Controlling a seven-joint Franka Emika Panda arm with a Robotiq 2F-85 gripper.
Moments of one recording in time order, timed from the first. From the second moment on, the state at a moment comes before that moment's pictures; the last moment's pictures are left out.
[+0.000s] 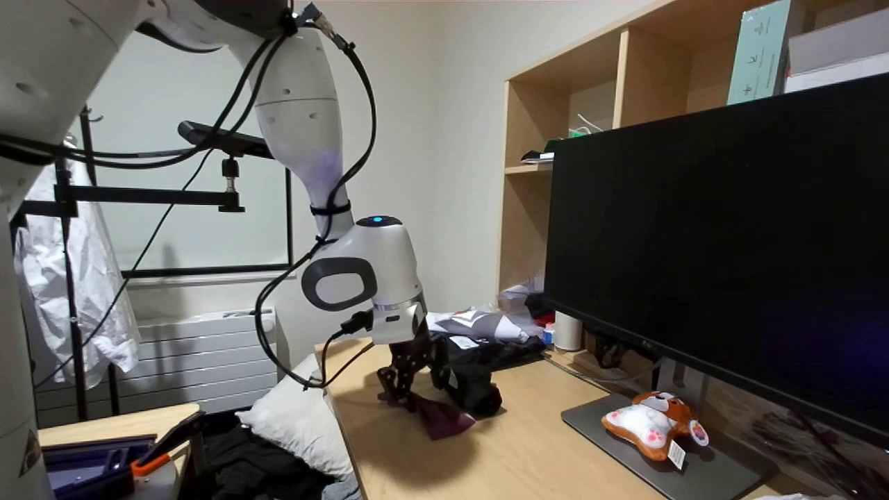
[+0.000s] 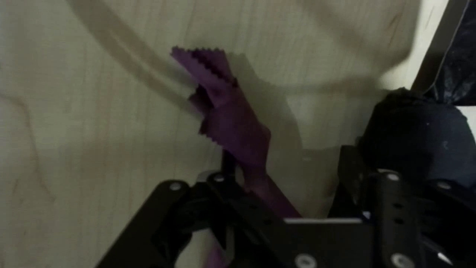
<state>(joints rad) 0.37 0.46 0.04 -2.44 0.72 3.22 1.01</state>
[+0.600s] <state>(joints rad) 0.34 0.37 0.13 -2.42 0.72 3.21 1.06</state>
